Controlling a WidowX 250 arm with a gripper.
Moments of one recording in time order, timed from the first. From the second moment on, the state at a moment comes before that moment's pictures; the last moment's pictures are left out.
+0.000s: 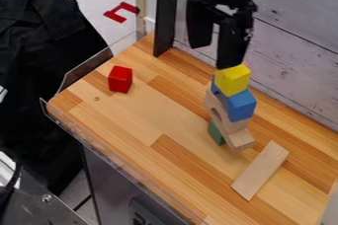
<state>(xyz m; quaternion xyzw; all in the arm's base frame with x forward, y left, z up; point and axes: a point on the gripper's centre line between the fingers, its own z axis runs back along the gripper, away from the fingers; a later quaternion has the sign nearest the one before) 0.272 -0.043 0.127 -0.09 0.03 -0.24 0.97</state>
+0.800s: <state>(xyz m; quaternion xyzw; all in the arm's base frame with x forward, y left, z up) 0.285 -0.050 0.100 -0.05 -0.01 -0.27 0.96</state>
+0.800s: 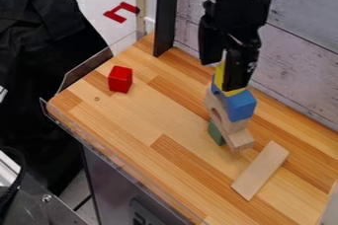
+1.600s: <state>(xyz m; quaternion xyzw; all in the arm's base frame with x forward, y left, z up) 0.290 -0.058 0.077 -0.04 0.01 -0.25 0.97</state>
